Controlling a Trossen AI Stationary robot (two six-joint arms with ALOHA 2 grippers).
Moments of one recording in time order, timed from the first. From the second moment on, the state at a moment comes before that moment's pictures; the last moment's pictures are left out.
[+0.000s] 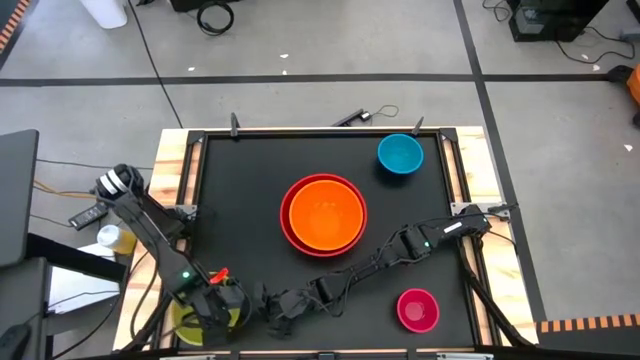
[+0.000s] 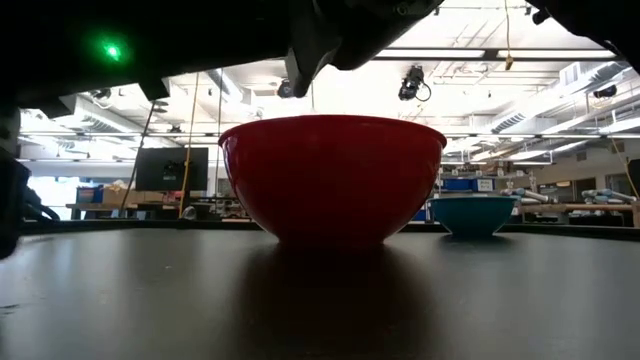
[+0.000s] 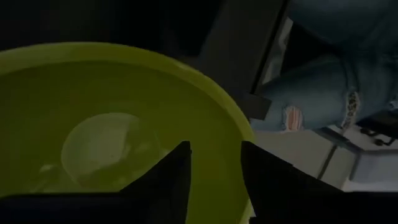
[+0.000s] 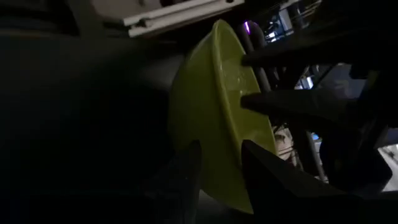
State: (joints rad) left arm -0.89 1.46 1.03 -0.71 0.15 -1.26; right arm 0.41 2.66 2.06 0.36 0.23 -1.03
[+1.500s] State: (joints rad) left arm -0.79 1.49 1.05 -0.65 -0.01 -1.05; right arm 0.41 2.65 2.07 0.09 0.35 -0.90
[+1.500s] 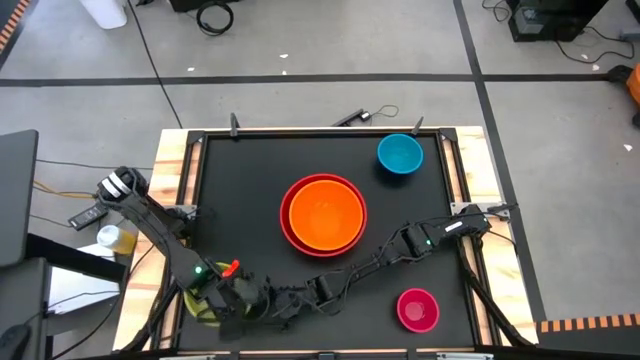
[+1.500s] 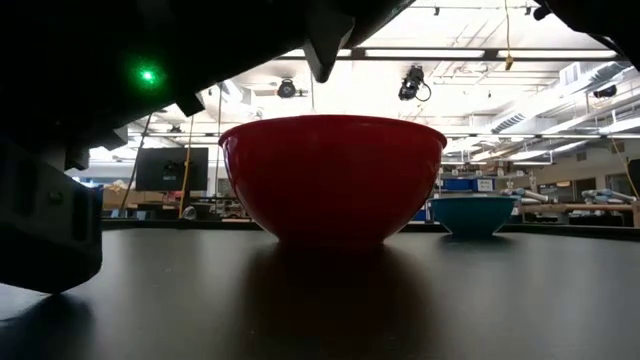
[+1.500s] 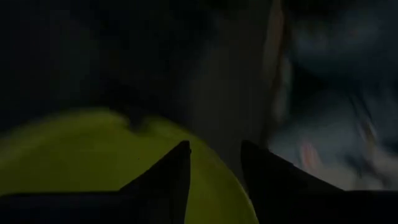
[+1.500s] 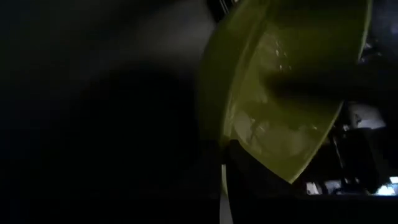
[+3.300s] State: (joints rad) left arm -0.87 1.75 1.33 -0.87 -0.06 -0.89; right arm 0.40 2.52 2.06 -0.02 0.22 -0.63
